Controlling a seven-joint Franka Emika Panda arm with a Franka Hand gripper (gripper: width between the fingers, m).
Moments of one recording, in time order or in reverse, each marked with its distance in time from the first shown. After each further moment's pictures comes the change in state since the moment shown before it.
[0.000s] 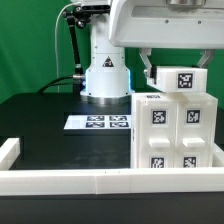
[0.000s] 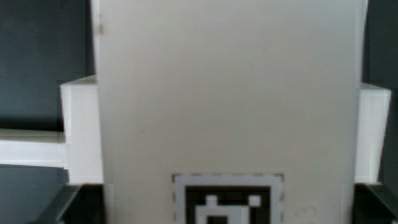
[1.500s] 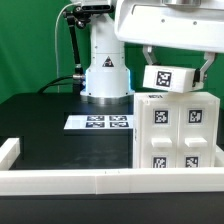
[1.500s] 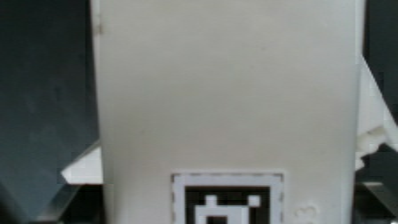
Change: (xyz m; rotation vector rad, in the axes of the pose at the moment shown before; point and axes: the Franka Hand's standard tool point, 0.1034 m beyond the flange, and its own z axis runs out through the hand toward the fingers) arm 0.000 -0.005 0.000 0.003 -0.001 0.718
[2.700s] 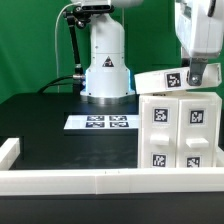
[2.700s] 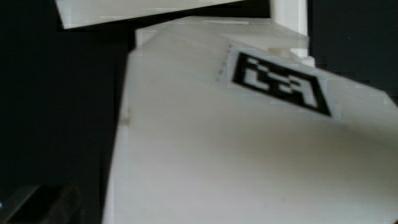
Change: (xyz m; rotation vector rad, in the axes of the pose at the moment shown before) arm -0.014 -0.015 -0.002 0.009 -0.022 1.001
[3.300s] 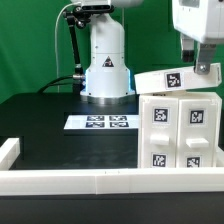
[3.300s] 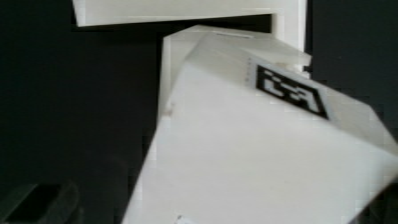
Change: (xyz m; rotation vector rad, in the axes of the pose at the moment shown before) arm -0.006 0.003 -0.022 0.036 -0.038 -0.063
